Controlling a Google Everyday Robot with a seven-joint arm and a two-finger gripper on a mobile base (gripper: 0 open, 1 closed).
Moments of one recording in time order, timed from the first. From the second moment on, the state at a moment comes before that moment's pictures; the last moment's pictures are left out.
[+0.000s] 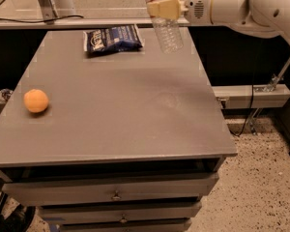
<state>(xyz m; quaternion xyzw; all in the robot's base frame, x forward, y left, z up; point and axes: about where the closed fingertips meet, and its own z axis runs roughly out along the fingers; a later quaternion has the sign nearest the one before) 0.702 -0.056 1.025 -0.33 0.69 0.31 0.57</state>
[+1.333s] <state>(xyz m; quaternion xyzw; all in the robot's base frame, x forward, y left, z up) 0.692 -0.032 1.009 -0.34 0.56 0.34 0.68</state>
